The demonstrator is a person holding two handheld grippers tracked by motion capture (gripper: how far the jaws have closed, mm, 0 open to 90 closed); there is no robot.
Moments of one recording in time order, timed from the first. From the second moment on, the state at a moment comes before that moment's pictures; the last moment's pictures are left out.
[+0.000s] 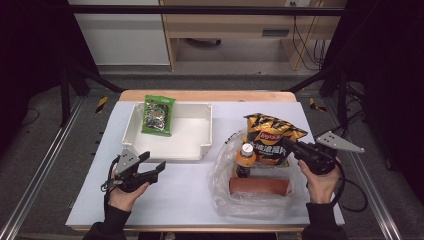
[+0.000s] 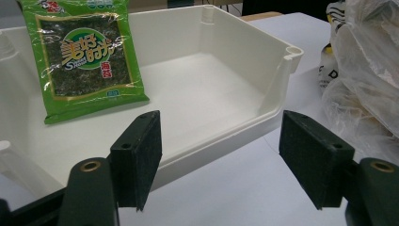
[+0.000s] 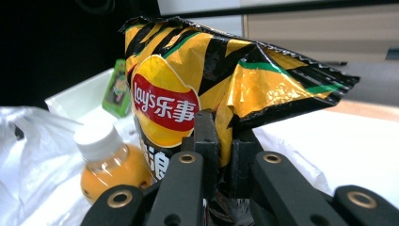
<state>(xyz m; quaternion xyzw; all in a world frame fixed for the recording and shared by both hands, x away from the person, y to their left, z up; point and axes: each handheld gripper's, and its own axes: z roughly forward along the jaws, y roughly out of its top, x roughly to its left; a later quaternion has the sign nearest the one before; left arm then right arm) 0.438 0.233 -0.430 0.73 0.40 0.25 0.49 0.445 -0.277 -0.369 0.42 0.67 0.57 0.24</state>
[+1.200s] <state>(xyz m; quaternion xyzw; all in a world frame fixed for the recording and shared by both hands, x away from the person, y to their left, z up) 0.433 0.230 -0.422 0.74 0.39 0.25 0.49 0.426 -0.284 -0.287 0.38 0.62 0.64 0.26</state>
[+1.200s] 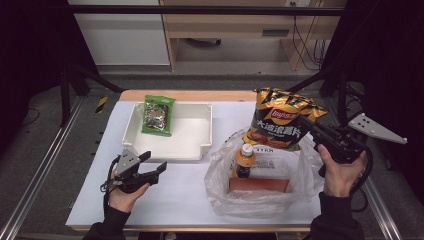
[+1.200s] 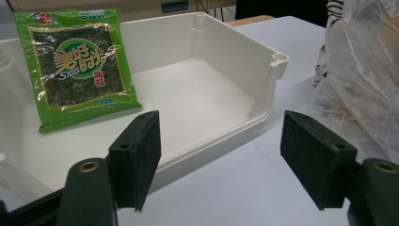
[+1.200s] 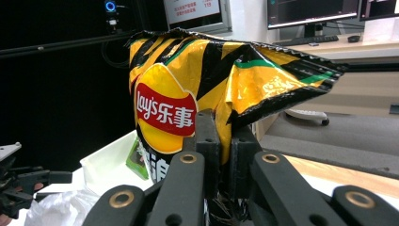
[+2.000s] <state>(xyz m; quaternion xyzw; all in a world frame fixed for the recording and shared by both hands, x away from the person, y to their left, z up) 0.422 0.245 -0.387 0.70 0.38 0.26 0.54 0.427 -0.208 -0.244 0.31 0.64 0.66 0.25</state>
